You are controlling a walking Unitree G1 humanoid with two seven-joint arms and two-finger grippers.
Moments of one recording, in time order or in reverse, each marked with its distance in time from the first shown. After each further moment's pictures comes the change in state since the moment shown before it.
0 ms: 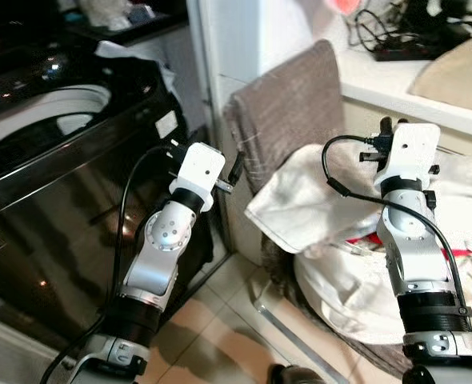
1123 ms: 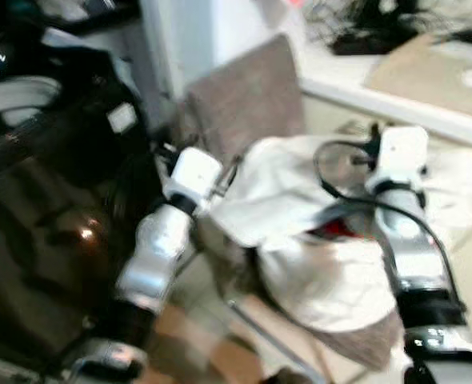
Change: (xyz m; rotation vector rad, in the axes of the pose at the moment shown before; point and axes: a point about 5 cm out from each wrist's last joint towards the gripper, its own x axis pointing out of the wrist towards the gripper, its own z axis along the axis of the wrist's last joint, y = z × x) left arm -0.005 -0.007 -0.005 -0.028 -0.012 -0.053; right arm 0.003 0.001 -0.011 -0.024 0.021 0.030
